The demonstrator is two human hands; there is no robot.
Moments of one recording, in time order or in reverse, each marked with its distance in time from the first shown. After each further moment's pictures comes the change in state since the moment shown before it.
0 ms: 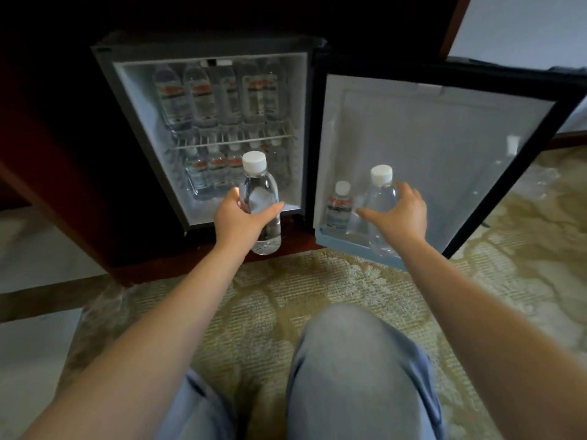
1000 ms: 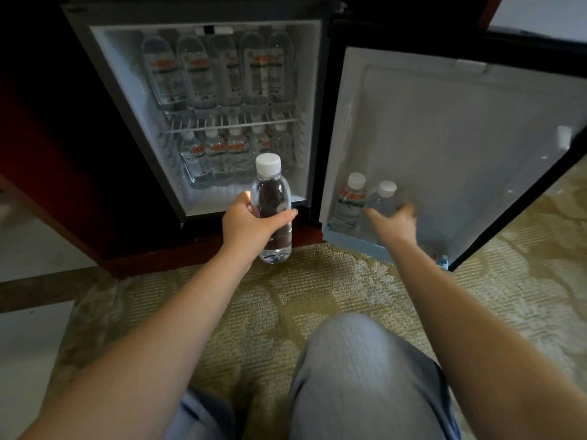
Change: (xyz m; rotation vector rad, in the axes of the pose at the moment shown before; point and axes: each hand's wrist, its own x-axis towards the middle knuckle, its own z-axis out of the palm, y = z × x) left_hand 0.017 -0.027 0.015 -0.085 -0.092 -0.111; right_hand 0.024 0.028 0.065 0.122 -0.103 0.403
